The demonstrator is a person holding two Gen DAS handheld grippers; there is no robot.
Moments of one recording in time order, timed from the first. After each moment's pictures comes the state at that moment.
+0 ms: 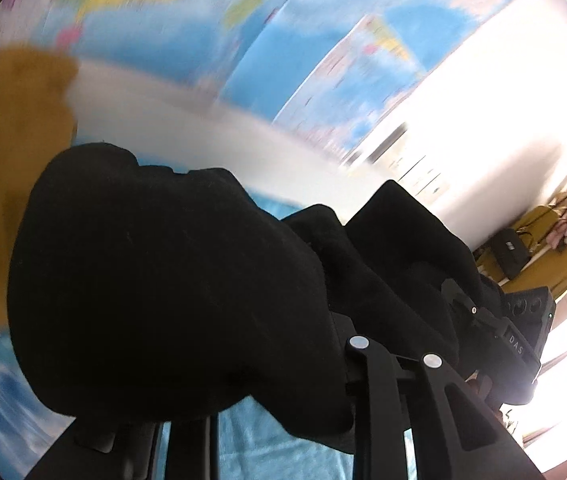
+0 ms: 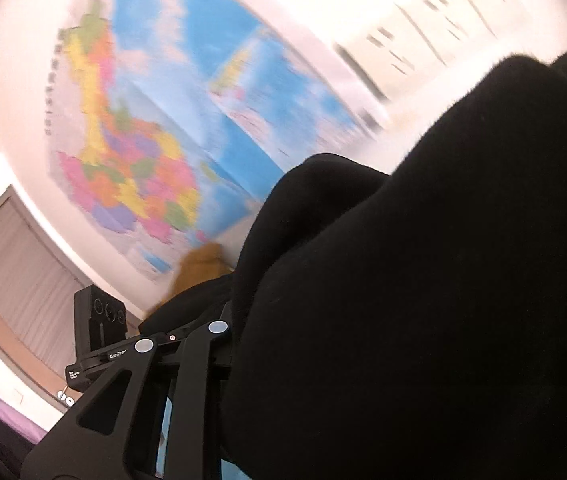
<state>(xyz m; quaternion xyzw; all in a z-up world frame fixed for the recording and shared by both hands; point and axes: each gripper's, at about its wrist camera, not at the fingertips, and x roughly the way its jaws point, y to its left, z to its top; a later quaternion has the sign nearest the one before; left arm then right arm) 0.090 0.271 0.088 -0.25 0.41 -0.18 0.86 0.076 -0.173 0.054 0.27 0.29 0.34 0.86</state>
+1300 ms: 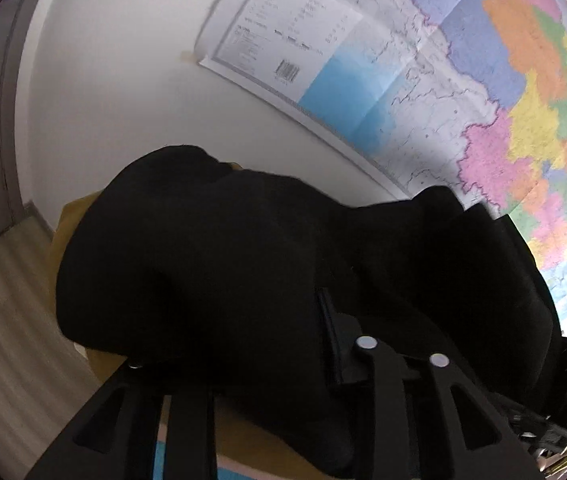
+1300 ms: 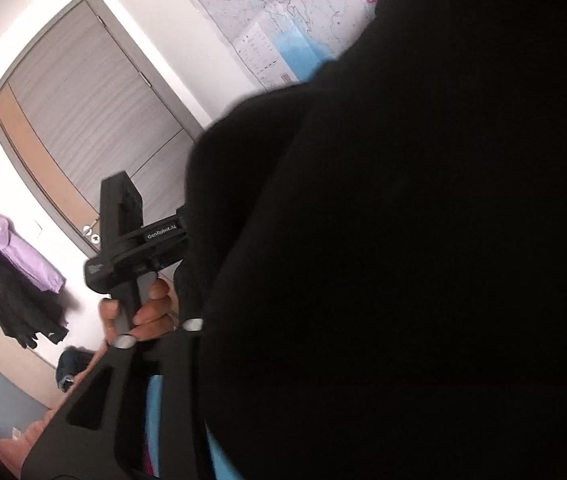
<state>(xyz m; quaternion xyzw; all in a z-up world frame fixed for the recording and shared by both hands) -0.010 0.730 0.034 -0.31 0.30 0.11 0.89 0.084 0.259 -0.021 0.04 0.40 0.59 0.70</state>
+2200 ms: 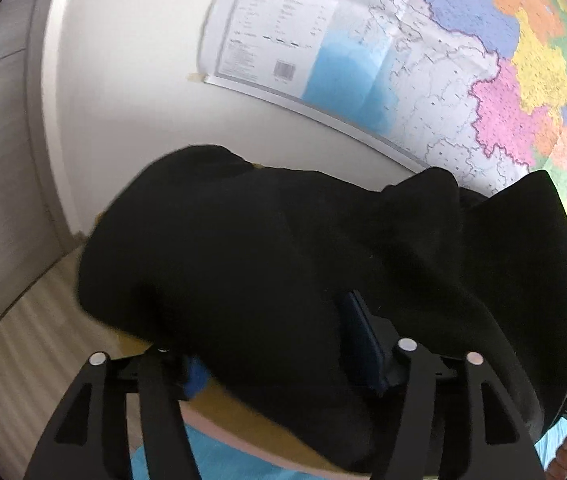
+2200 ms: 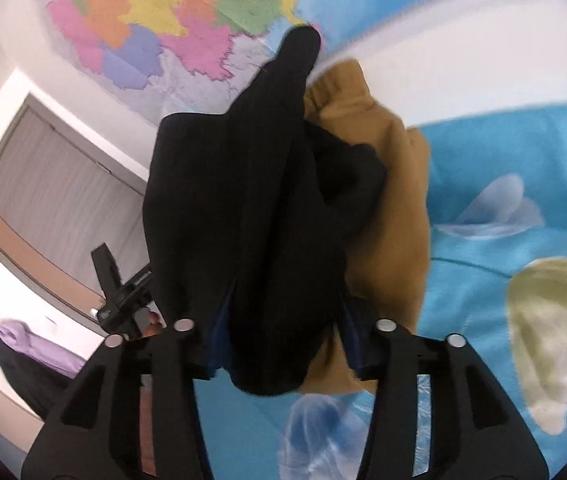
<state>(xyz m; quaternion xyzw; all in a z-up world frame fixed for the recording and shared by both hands) -0.007 0.676 0.050 -0.22 0.34 0.20 0.89 0.090 0.205 -0.023 0.16 0.44 0.48 0.74</state>
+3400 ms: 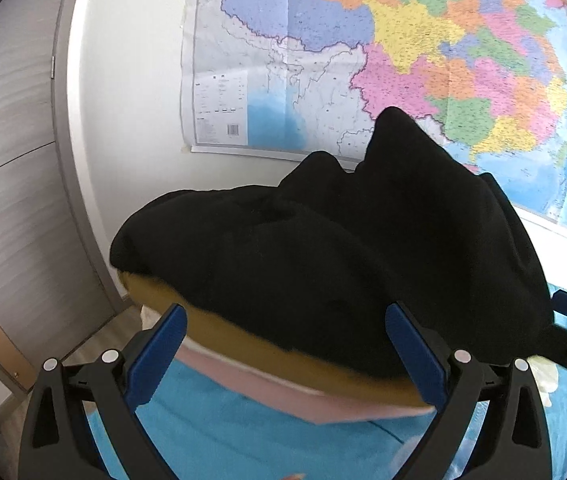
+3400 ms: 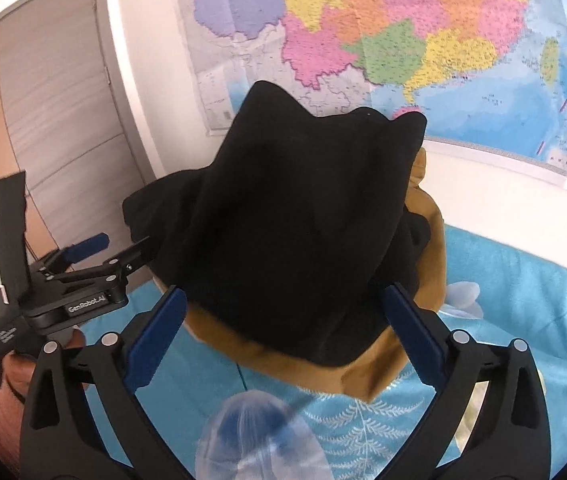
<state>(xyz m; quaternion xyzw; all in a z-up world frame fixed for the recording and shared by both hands) -0.053 0.495 0.071 -0.07 0.28 0.28 0.92 0.057 0.188 -0.008 -0.06 0.28 0.47 0.83</state>
